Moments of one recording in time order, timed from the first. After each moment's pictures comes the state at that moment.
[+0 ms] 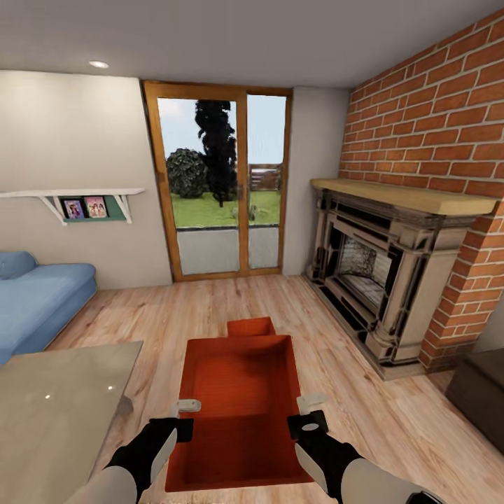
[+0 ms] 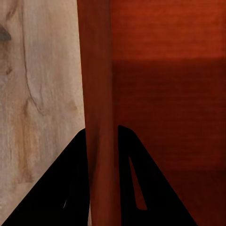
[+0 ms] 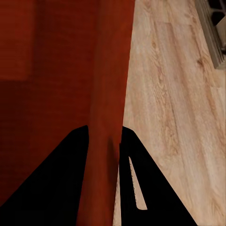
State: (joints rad) left arm -0.58 -0.06 0.01 -0.41 0.01 0.36 0.11; right arm -0.66 0.13 0.67 -0.23 -0.45 0.09 -0.38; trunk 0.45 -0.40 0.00
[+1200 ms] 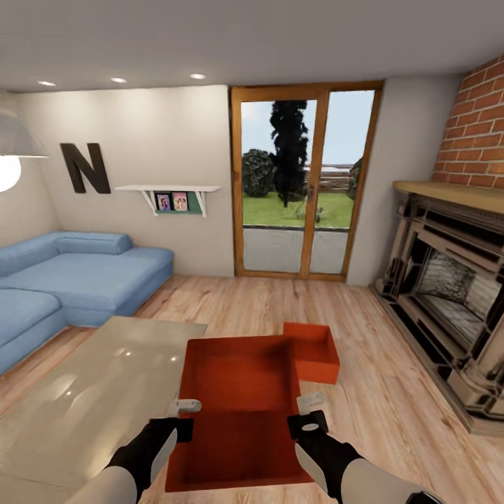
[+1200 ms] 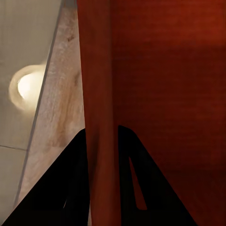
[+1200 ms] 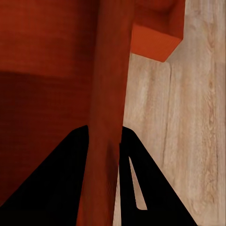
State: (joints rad) left arm -0.58 -0.06 0.01 -0.41 0.01 0.36 0.11; right arm -0.66 0.13 0.67 -0.23 -0.46 0.09 -0.38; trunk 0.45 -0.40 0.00
